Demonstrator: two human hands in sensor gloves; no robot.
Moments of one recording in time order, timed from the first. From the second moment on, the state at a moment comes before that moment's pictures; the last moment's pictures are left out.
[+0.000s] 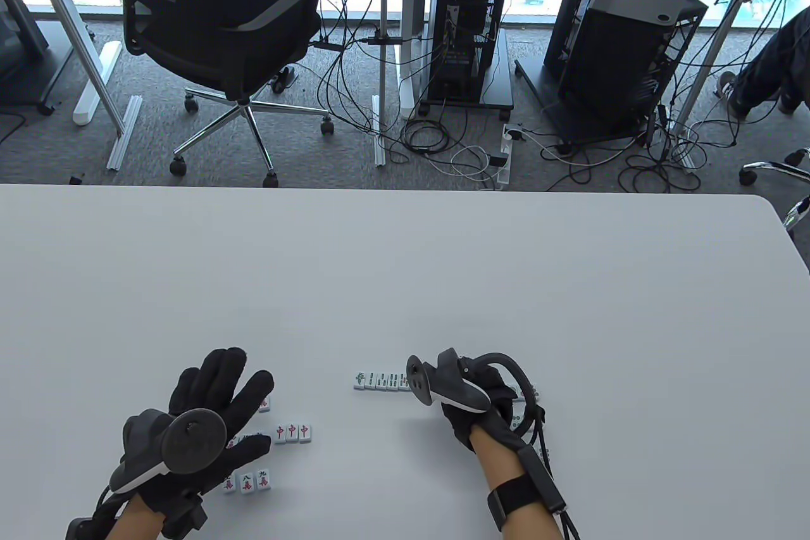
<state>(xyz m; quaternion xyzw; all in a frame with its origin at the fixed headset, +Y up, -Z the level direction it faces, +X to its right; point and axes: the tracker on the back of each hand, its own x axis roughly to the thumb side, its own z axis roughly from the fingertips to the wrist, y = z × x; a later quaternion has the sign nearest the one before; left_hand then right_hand) -0.267 -0.711 -0.225 -0.01 -0.15 0.11 0.98 0.066 -0.760 -0.341 -0.14 -0.08 -0.97 0.17</state>
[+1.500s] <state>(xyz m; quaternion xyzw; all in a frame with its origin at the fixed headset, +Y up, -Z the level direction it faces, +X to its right) -0.266 -0.714 -0.227 -0.02 -0.15 0.10 0.98 0.112 -0.748 -0.339 -0.10 -0.05 -0.98 0.17</state>
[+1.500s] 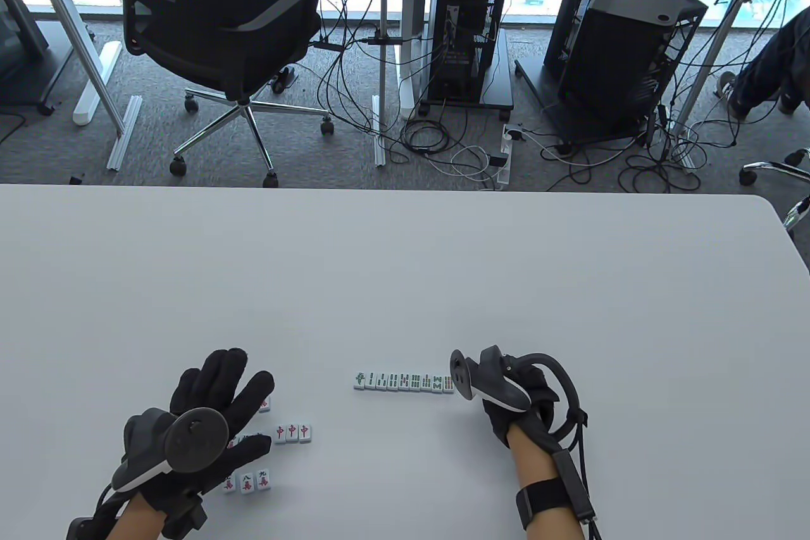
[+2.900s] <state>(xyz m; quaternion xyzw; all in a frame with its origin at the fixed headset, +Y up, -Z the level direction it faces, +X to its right) -0.264 -0.712 -0.223 -0.01 -0.16 0.11 0.98 0.121 -0.700 -0.315 -0.10 -0.04 -0.98 0.16</state>
